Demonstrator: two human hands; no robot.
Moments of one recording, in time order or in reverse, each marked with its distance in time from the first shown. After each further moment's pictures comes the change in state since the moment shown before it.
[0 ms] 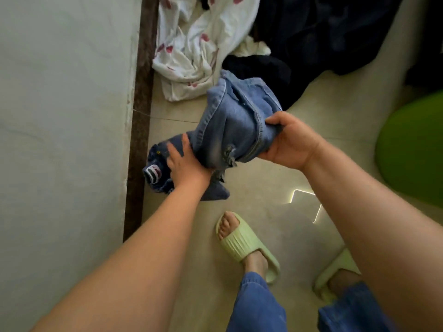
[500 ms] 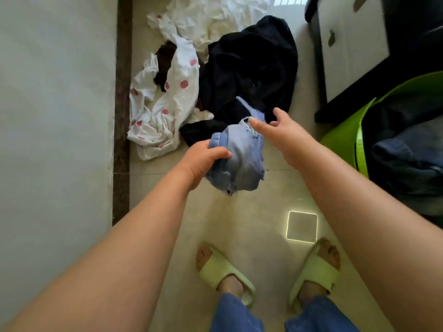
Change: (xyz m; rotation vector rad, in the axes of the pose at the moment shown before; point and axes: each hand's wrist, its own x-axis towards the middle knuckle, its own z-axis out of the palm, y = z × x) left_hand -0.089 0.215 -0.078 -0.562 -0.476 0.323; right_hand -0.138 -0.137 -0.043 -0.733 0.402 -0.433
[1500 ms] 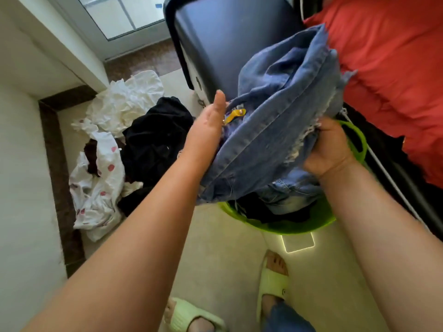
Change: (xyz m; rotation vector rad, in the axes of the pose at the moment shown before) left_hand -0.056 0.253 0.284 0.130 -0.028 0.457; right_hand -0.168 0.020 -0.325 1.242 -0.036 -0.400
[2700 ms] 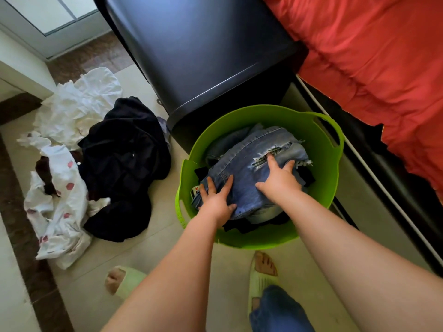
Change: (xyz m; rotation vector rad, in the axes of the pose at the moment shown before) left_hand 0.020 -0.179 0.111 0.930 -0.539 -0.316; right_hand 0.029 0.050 -0.120 -1.681 0.635 0.681
